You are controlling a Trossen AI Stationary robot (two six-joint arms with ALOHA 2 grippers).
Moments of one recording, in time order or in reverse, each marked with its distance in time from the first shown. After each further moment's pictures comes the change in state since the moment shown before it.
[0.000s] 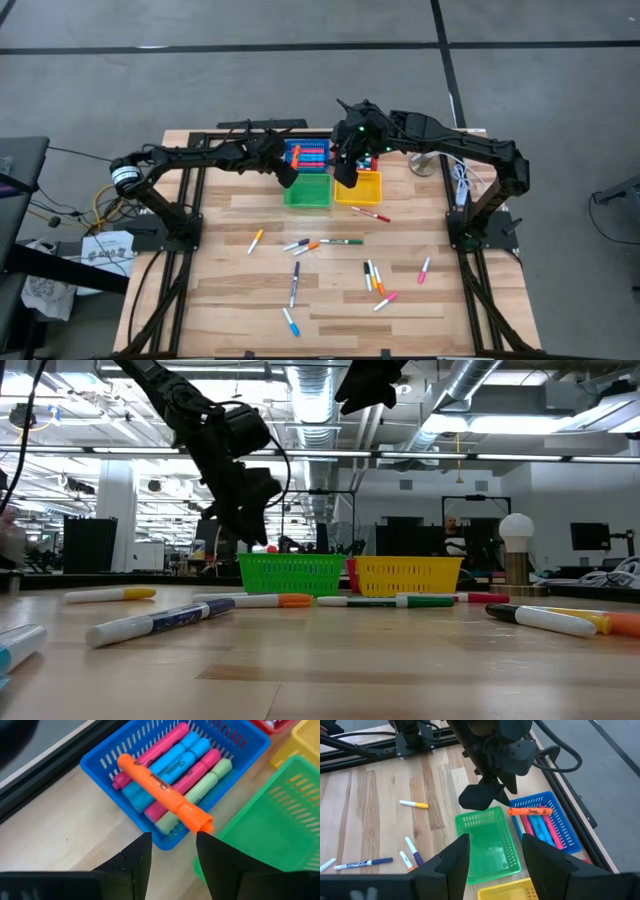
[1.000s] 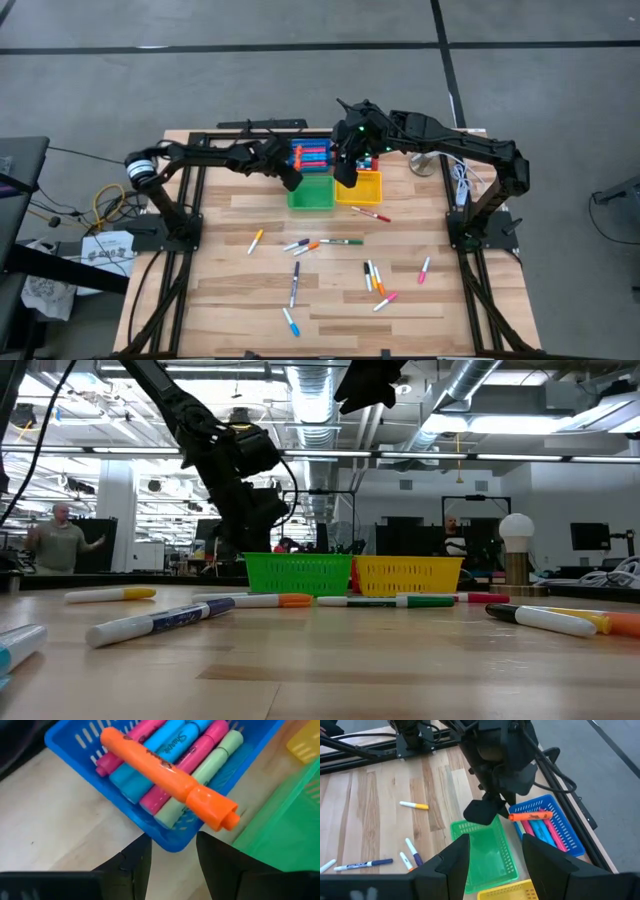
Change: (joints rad) left arm -0.001 0.123 0.007 0.075 0.040 -0.008; right arm 0.000 0.000 0.000 0.006 0.000 0.000
